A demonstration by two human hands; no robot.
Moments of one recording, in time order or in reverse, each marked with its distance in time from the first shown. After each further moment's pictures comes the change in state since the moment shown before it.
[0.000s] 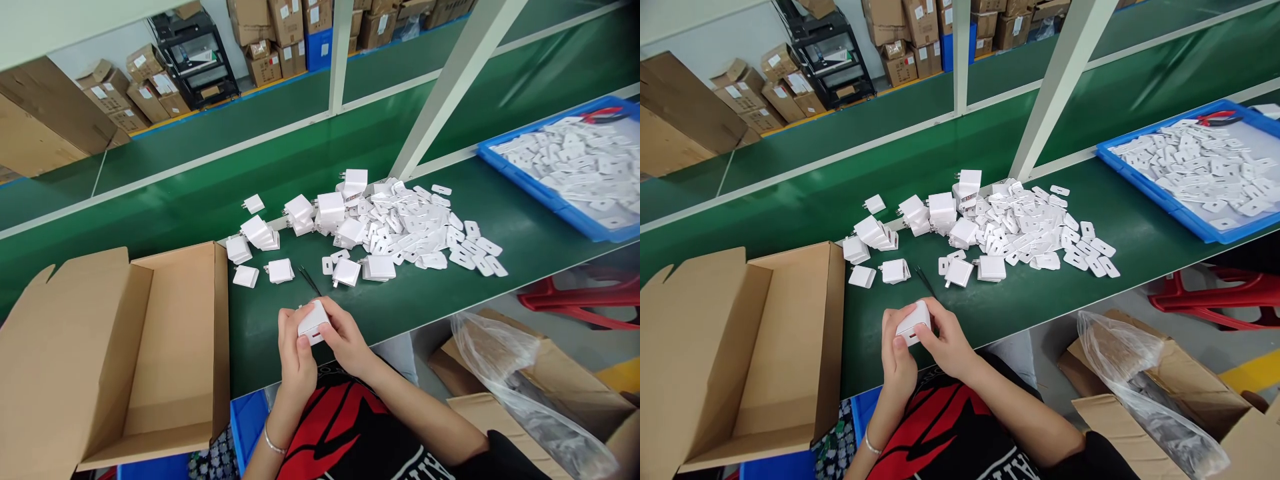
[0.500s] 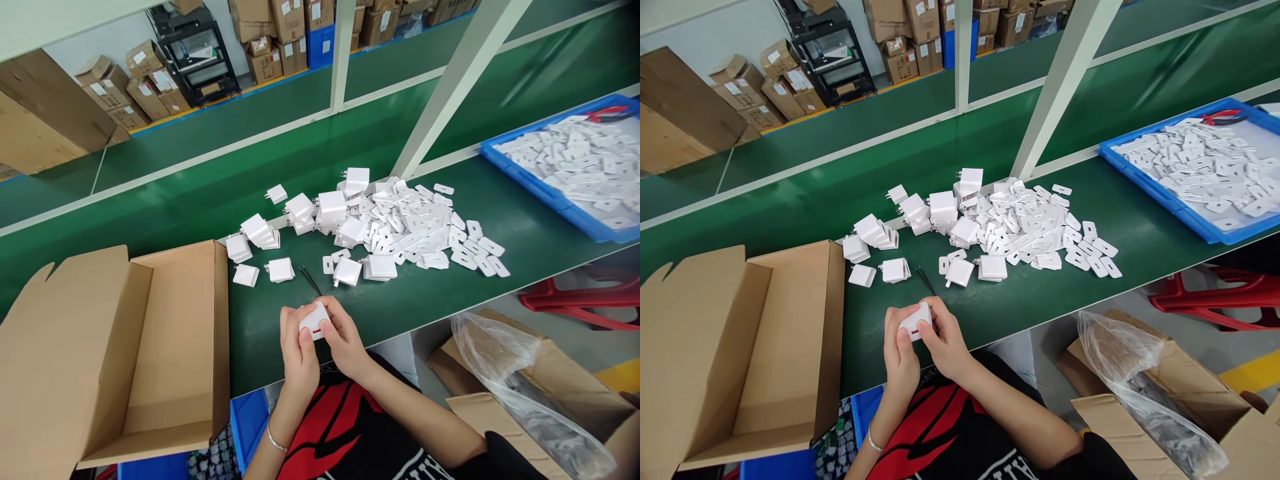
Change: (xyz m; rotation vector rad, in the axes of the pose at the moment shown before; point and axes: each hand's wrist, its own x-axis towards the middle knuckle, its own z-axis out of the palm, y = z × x) left_hand 0.002 0.005 0.007 0.038 0.034 -0.075; right_hand -0.004 0.009 0.010 0.037 0.124 0.016
